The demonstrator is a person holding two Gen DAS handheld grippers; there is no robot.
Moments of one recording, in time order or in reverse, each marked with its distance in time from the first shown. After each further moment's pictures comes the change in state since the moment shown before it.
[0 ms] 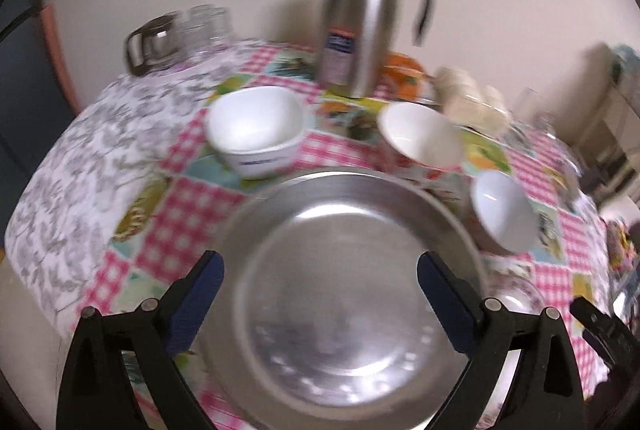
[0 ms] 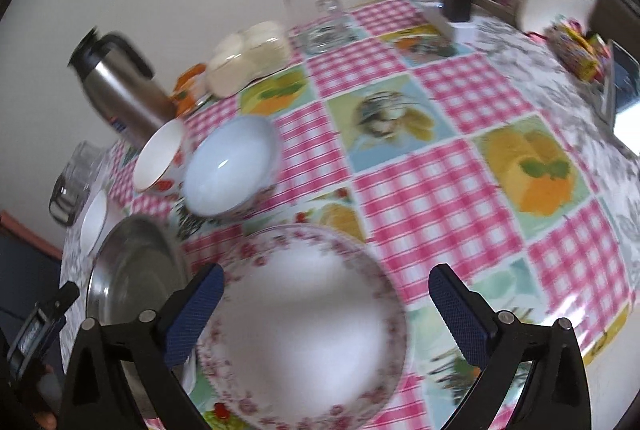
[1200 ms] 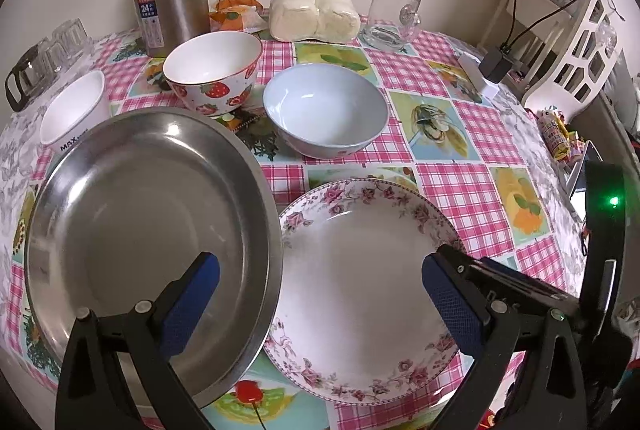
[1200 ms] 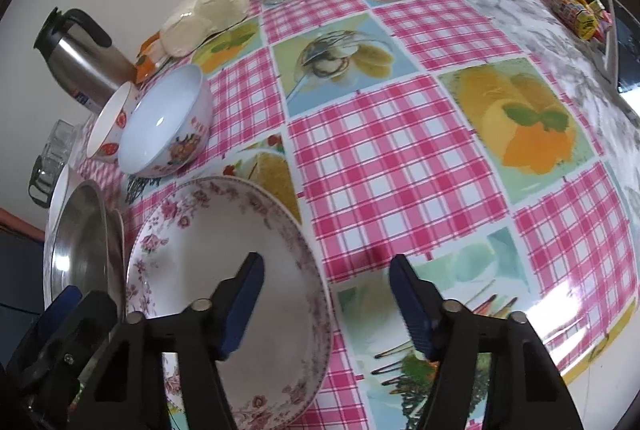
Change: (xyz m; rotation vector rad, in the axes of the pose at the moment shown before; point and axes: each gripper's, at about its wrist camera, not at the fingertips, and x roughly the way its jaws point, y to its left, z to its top) left arm 0.014 -0.136 -0.057 0.260 0.153 -0.219; right arm 0.041 -0.043 -0.018 -0.019 0.129 -0.031
